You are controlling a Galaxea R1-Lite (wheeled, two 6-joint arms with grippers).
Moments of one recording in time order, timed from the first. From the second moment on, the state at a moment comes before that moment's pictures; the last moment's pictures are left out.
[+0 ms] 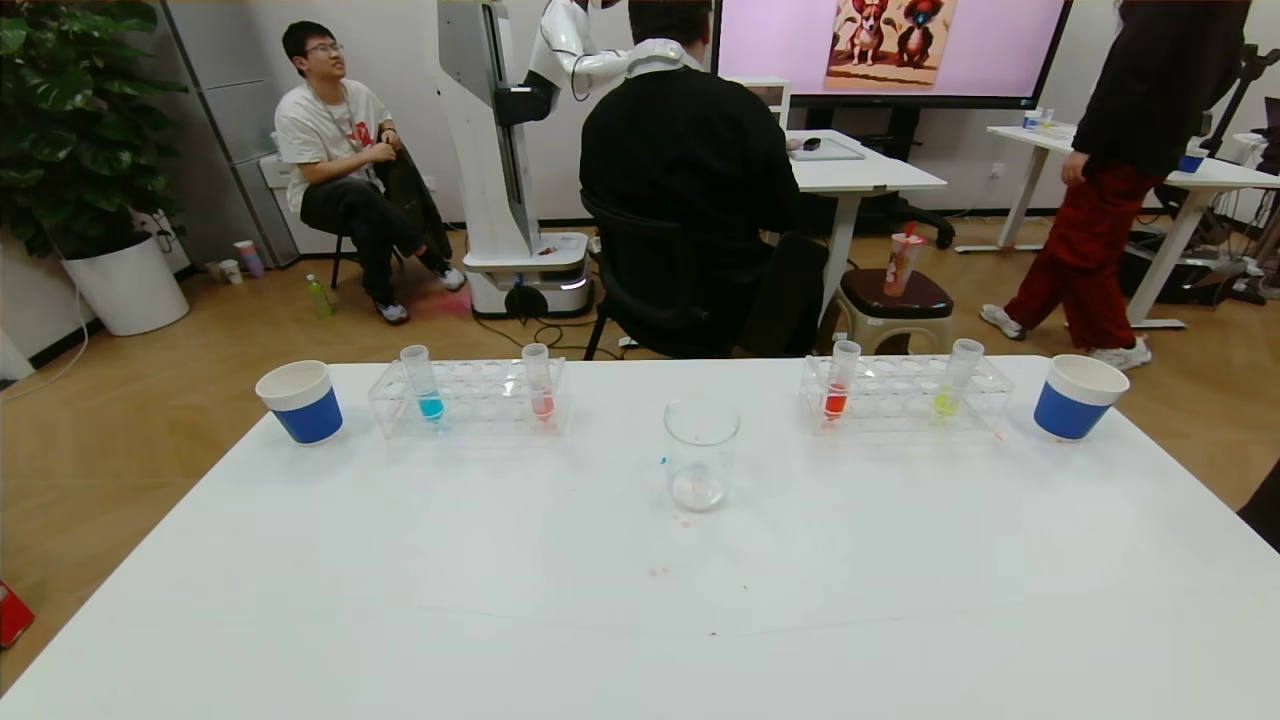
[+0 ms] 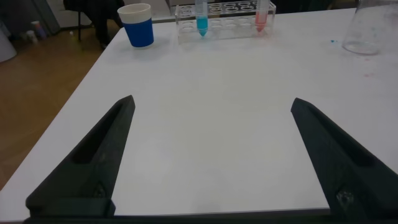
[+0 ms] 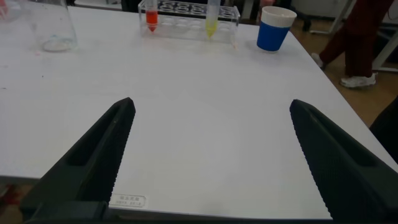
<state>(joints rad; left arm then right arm) 0.00 0.00 0.00 0.00 -0.01 0.07 0.00 0.00 0.00 0.00 0.01 -0.06</state>
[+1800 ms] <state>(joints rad) 0.00 0.00 0.00 0.00 -0.01 0.07 0.10 1.17 -0.36 -0.79 0.02 0.05</state>
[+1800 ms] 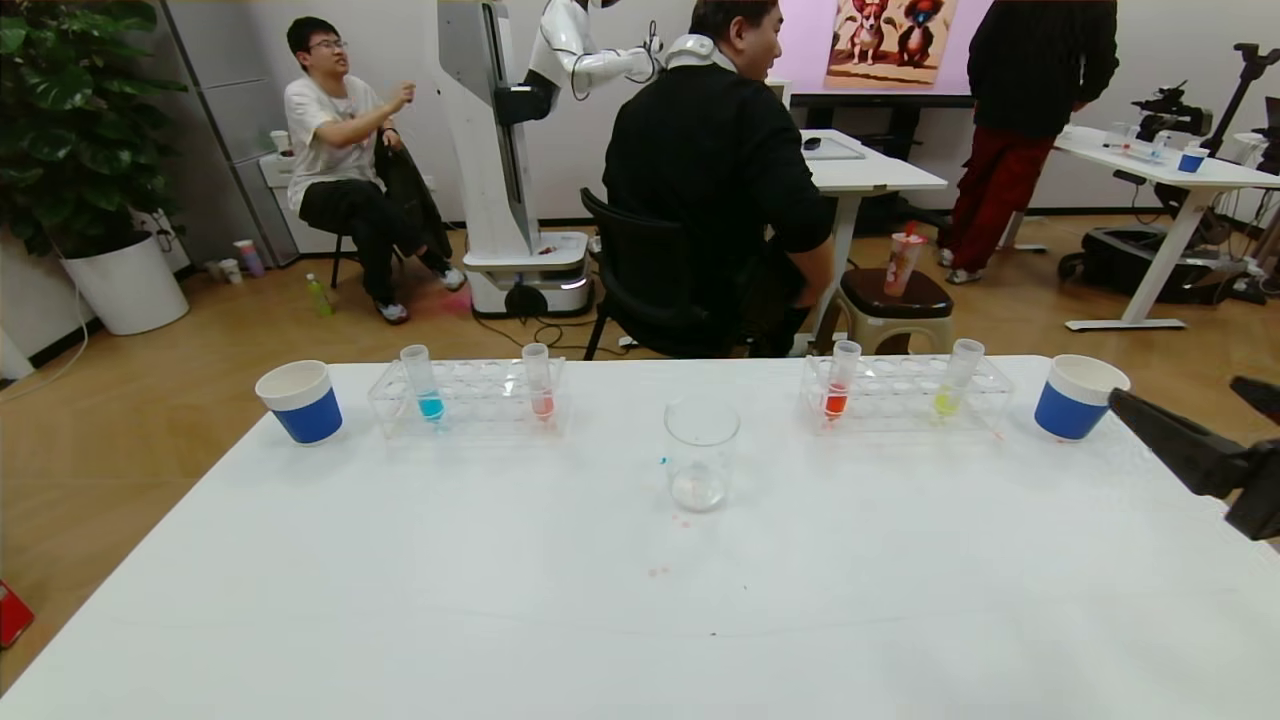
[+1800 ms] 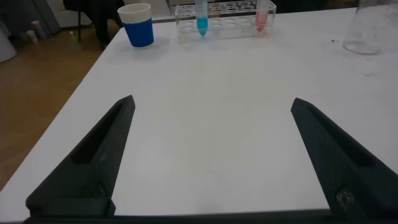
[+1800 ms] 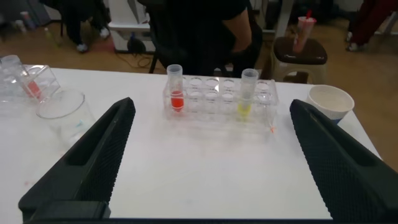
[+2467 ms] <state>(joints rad) 0.00 0.00 0.00 0.00 -0.01 0.07 0.23 1.76 -0.51 -1.21 -0.08 0.05</state>
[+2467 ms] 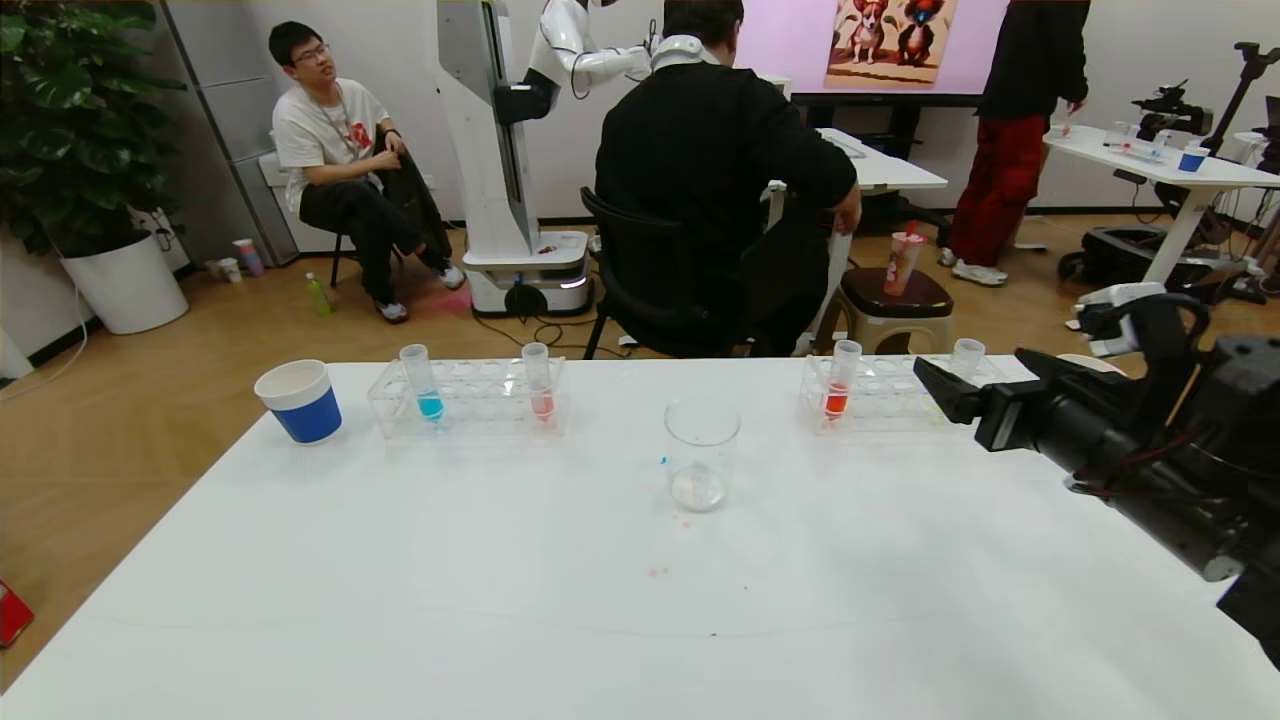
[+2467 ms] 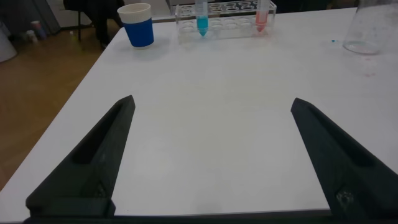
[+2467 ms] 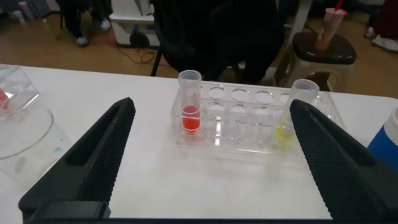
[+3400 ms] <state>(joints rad) 0.00 0.00 0.00 0.00 -0.01 0.07 0.24 2.28 -0.89 -1.43 -0.10 0.05</state>
